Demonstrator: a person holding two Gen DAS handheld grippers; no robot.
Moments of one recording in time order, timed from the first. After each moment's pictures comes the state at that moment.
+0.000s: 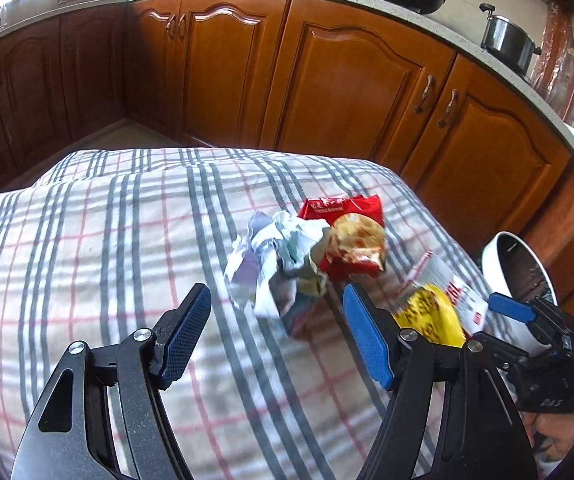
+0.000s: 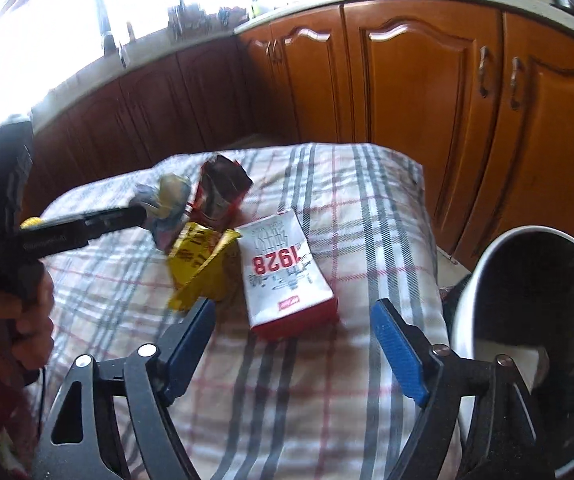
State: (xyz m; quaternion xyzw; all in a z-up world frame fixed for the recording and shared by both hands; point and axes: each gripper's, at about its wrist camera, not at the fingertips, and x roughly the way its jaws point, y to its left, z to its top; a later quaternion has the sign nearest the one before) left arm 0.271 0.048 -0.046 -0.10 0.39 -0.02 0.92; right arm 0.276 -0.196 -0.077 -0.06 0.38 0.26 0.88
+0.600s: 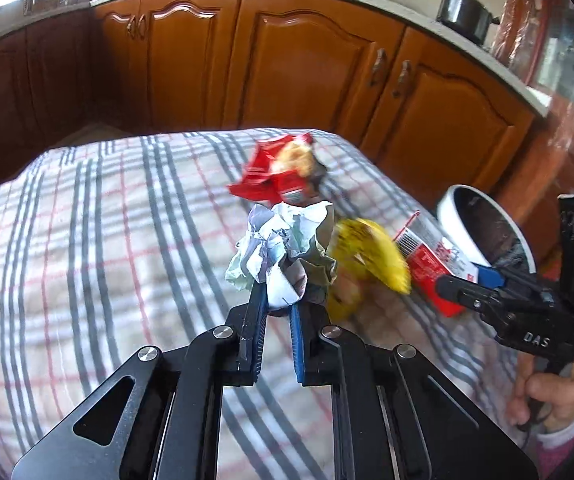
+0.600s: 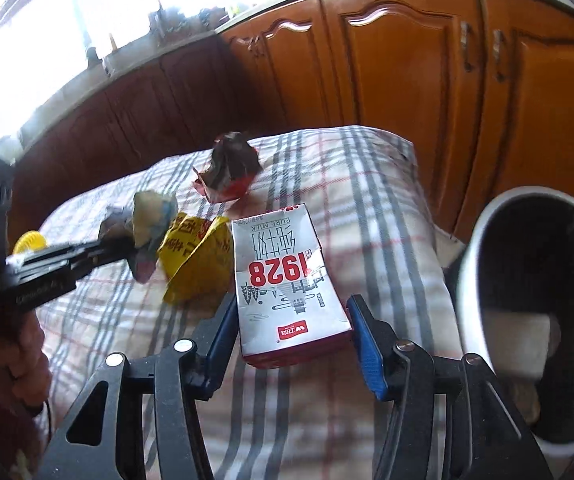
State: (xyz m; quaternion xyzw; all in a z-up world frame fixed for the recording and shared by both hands) left arm 0.221 0.016 -0.043 -0.08 0.40 -0.09 0.91; right arm 0.258 -0.215 -0.085 -0.01 0.40 0.25 0.88
